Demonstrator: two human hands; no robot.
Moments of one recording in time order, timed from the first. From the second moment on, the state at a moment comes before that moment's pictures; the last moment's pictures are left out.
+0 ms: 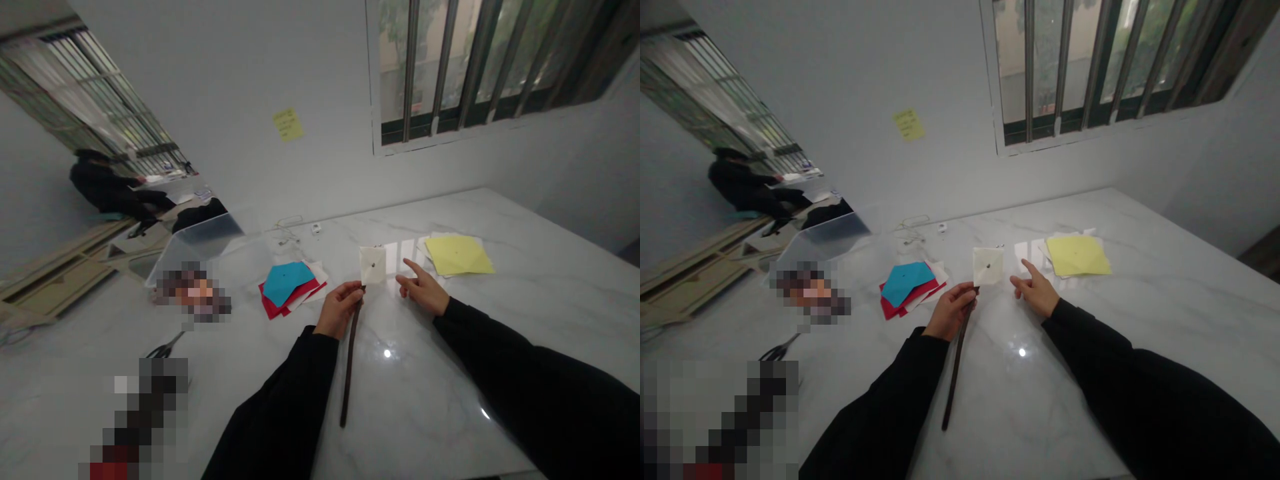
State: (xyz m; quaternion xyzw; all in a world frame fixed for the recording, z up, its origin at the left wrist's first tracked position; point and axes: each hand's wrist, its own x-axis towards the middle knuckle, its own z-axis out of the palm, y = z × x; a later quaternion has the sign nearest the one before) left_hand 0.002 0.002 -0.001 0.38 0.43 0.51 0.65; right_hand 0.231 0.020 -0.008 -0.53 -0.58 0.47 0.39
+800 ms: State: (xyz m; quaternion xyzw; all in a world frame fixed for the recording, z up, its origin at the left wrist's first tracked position) left_hand -0.003 0.001 0.007 0.40 0.44 0.49 0.64; right_hand 0.226 0.025 -0.017 -0.53 -0.42 0.53 0.51
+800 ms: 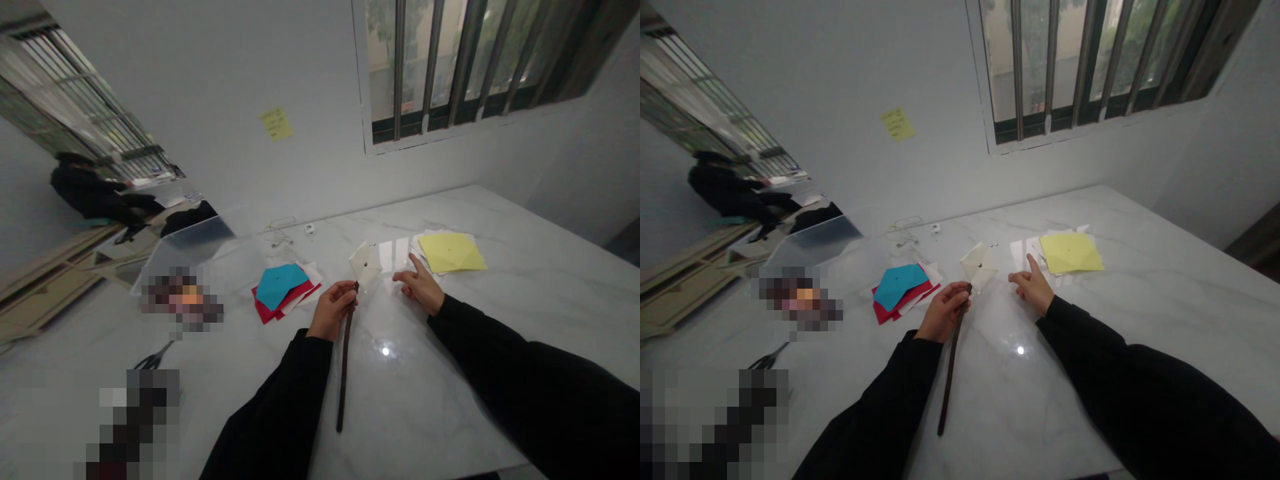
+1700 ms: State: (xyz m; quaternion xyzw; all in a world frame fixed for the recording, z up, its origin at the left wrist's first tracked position) left_hand 0.012 -0.008 -0.001 0.53 0.43 0.42 0.60; right_hand 0.215 0.003 -0.005 -0.40 -0.65 0.59 0.27
